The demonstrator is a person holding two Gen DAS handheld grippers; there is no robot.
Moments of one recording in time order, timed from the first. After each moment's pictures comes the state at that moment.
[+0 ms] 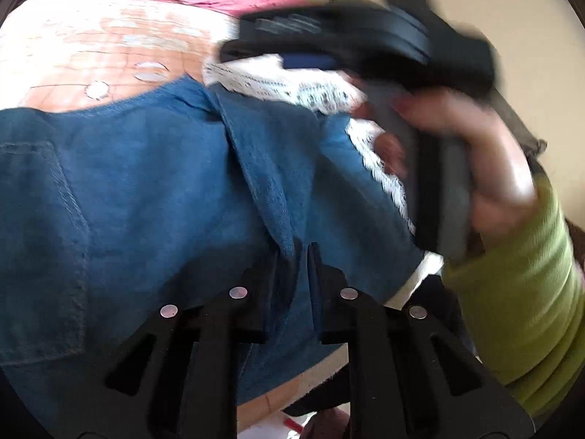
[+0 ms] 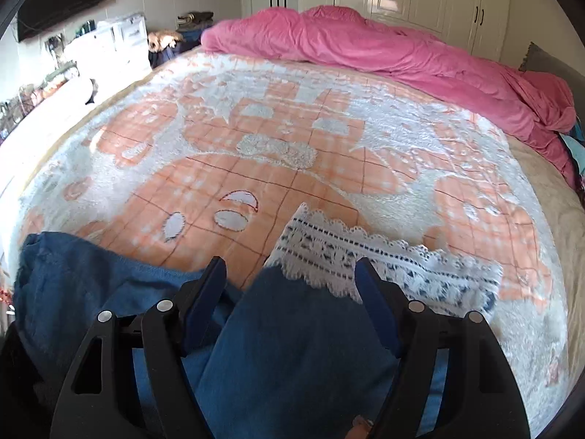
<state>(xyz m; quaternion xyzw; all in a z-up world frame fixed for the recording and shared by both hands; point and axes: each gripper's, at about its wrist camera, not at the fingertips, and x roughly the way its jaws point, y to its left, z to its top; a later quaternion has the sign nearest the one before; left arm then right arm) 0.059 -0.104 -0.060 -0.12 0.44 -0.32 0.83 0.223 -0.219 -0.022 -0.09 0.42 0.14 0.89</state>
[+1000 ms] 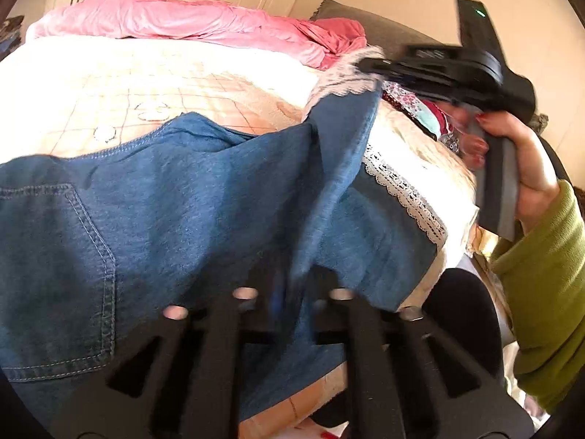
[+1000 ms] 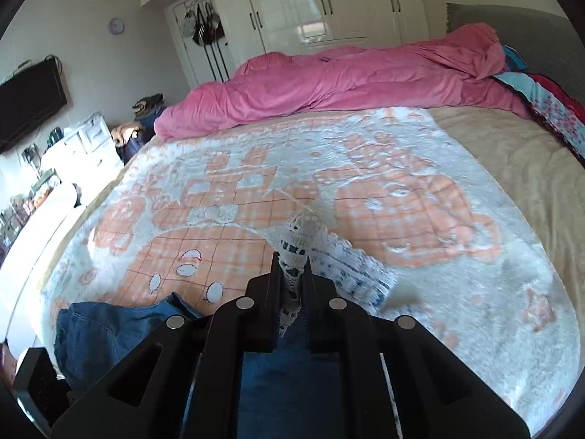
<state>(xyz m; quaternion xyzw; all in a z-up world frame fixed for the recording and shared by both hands) 0.037 -0.110 -0.043 -0.07 0.38 -0.33 0.86 0.162 -0.358 0.033 0.09 0.33 0.09 0.94</state>
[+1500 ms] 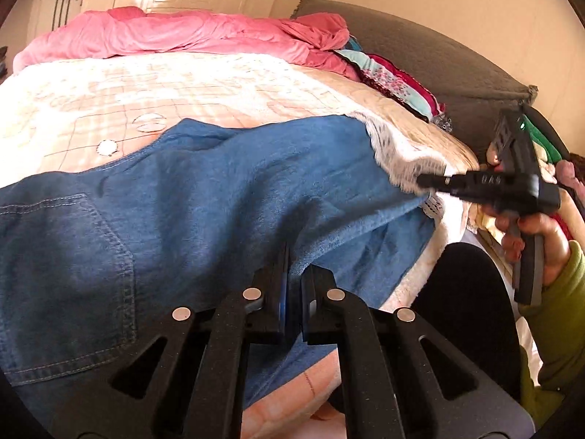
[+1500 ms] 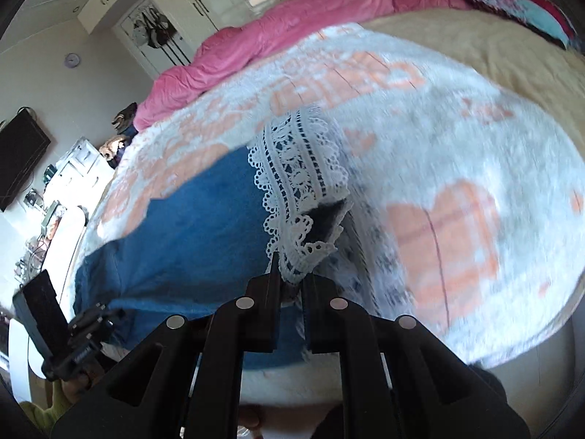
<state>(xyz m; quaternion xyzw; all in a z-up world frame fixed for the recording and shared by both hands) 0.036 -0.106 -0.054 -0.02 0.36 -0.35 0.87 0.045 -0.424 -0.051 0.21 0.41 0.06 0.89</state>
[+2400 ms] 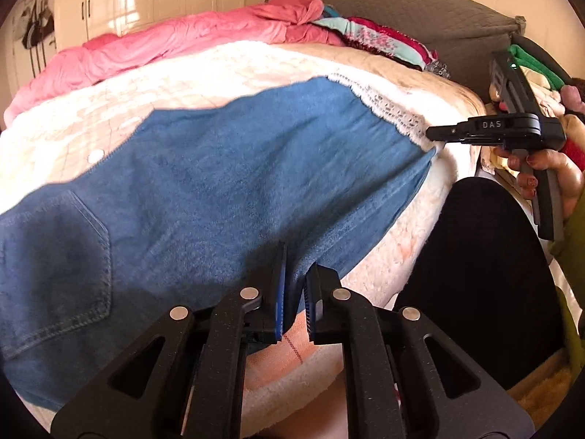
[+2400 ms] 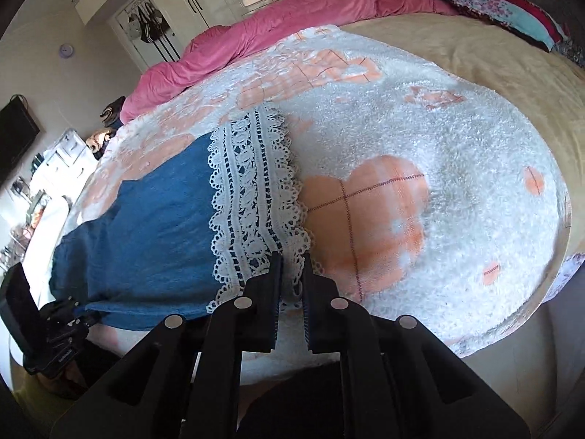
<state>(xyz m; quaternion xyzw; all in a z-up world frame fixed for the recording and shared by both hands) 0.005 -0.129 -0.070 0.09 0.37 -0.34 0.86 0.013 -0.457 -0.069 0.17 0.40 0.03 0.90</state>
